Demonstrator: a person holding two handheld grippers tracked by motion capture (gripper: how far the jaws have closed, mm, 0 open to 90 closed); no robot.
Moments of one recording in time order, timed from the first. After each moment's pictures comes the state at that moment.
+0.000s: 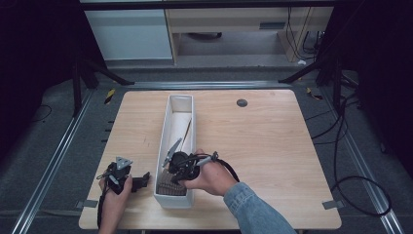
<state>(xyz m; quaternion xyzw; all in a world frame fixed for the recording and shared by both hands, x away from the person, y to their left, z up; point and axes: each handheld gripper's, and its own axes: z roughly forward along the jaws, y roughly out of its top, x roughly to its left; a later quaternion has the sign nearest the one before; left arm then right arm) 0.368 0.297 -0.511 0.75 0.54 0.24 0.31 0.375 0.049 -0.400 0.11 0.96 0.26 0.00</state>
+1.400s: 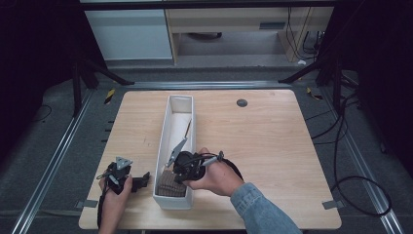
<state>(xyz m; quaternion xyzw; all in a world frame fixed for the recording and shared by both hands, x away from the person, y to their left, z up) 0.368 0.297 -0.511 0.75 0.54 0.24 0.31 0.370 0.035 -0.389 0.10 0.95 0.28 0.01</state>
